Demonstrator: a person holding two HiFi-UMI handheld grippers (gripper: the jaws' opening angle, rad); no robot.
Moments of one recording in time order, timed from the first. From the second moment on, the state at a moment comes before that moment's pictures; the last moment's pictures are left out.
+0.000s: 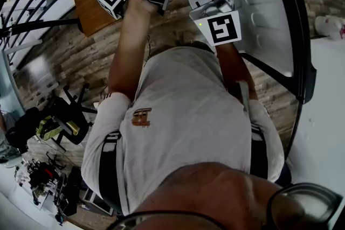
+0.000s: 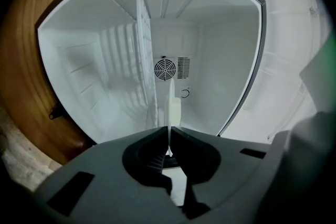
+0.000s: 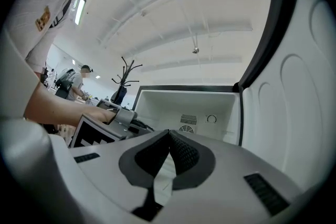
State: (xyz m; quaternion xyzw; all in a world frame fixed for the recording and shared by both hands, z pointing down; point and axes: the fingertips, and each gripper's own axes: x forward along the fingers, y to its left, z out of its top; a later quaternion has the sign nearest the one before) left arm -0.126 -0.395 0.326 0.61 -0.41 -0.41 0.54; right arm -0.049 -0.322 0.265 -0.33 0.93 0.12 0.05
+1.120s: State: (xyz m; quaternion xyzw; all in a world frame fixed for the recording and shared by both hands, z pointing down) left arm -0.135 -0.281 0.352 0.62 -0.41 -0.41 0.53; right arm -0.068 -0.236 0.290 -0.33 0.94 0.12 0.06
